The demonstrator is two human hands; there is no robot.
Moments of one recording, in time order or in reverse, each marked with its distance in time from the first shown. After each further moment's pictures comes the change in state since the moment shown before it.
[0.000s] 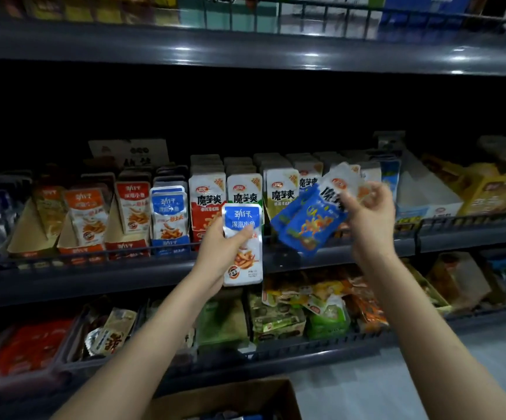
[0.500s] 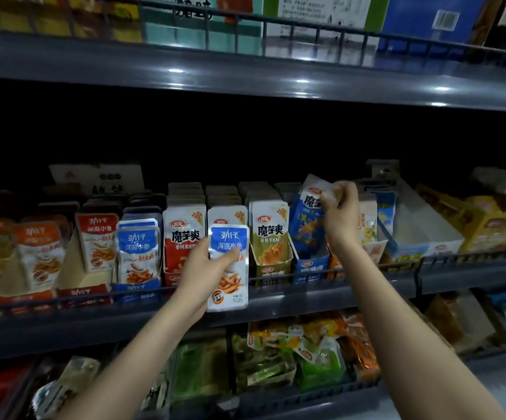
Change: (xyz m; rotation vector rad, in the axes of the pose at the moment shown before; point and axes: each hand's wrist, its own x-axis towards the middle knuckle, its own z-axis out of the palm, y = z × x) left_hand 0.056 -0.004 0.013 0.090 0.014 -0.008; right_hand 0.125 0.057 0.031 -0.346 -0.041 -0.208
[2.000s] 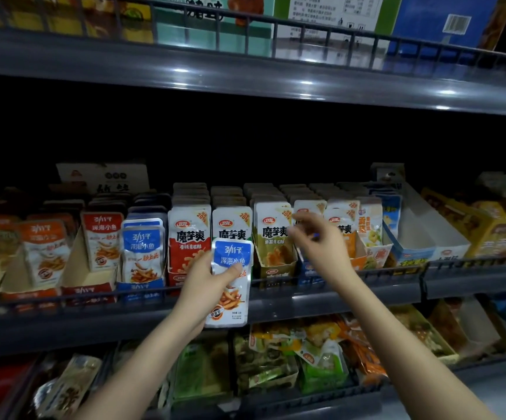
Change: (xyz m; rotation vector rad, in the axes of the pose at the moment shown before) left_hand -0.014 -0.013 -0.009 0.032 -0.026 -0.004; right_hand -0.061 -0.020 0.004 -0.199 -0.357 -0.147
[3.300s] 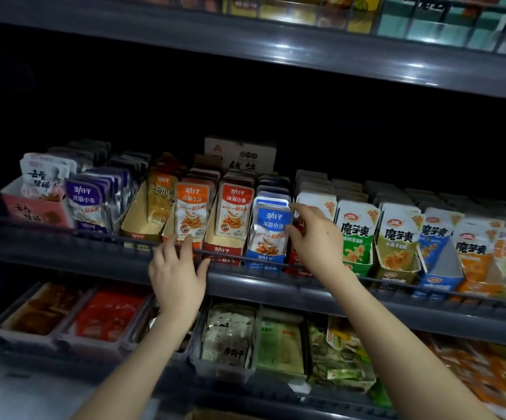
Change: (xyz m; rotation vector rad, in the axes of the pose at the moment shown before) left_hand -0.024 -0.097 -0.204 1.166 0.723 0.129; right_hand -0.009 -0.109 0.176 -0.359 -0.116 -0.245
